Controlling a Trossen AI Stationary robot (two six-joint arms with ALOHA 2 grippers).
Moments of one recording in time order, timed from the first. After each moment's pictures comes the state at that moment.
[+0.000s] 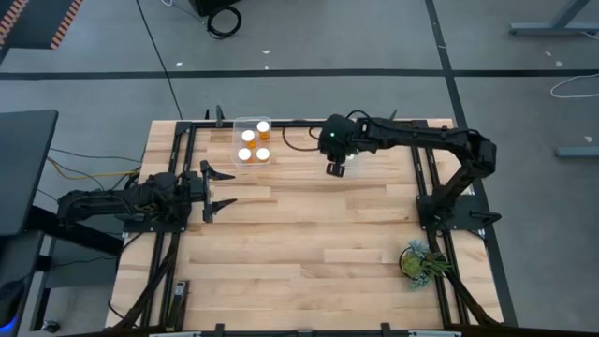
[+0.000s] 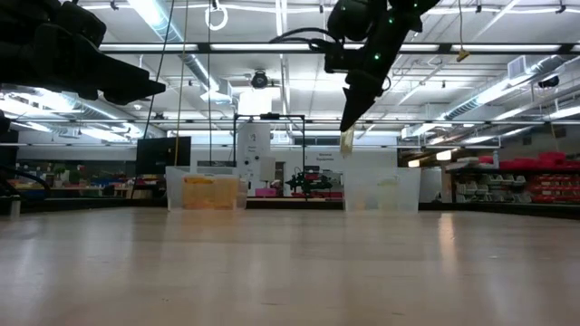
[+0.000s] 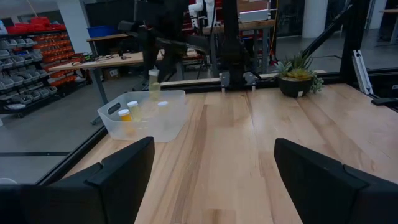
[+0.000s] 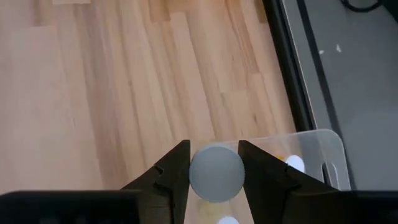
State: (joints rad) left arm 0.09 0.14 0.07 0.04 -0.08 0.12; right arm -0.33 1.61 1.33 -0.73 0.19 -0.20
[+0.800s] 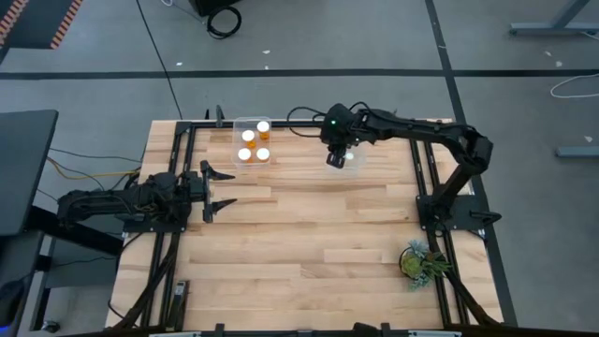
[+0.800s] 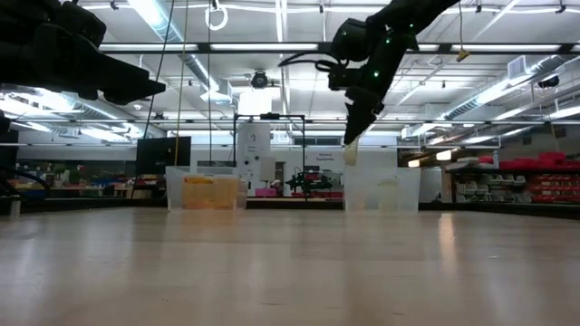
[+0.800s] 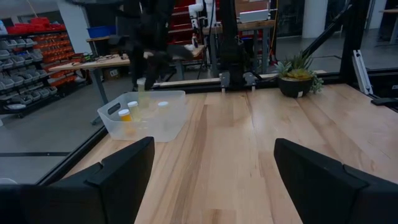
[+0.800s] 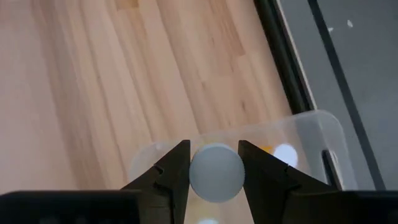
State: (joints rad) left arm 0.09 0.14 0.07 0.04 -0.08 0.12; right arm -0.46 1.65 1.31 -0.69 0.10 -0.20
